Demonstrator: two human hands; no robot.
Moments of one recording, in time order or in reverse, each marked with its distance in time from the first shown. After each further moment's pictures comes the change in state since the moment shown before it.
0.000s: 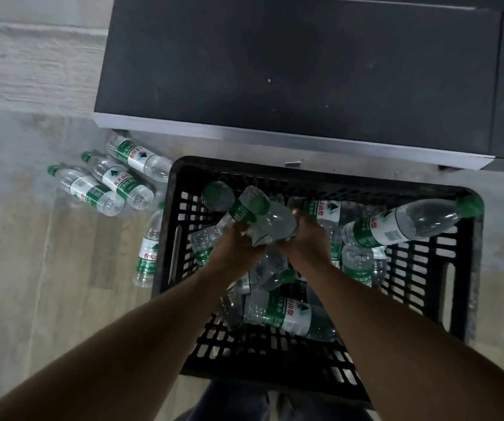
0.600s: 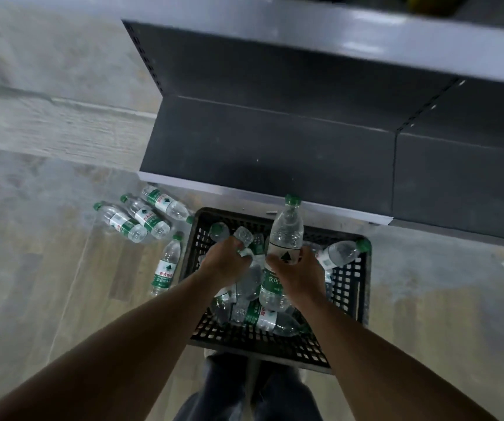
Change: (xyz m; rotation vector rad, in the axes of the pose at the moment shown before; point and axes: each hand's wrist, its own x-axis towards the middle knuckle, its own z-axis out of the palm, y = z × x) left_hand -0.162 0.132 -0.087 0.184 0.062 0.040; right_hand -0.163 -0.109 -0.139 0.185 0.142 0.066
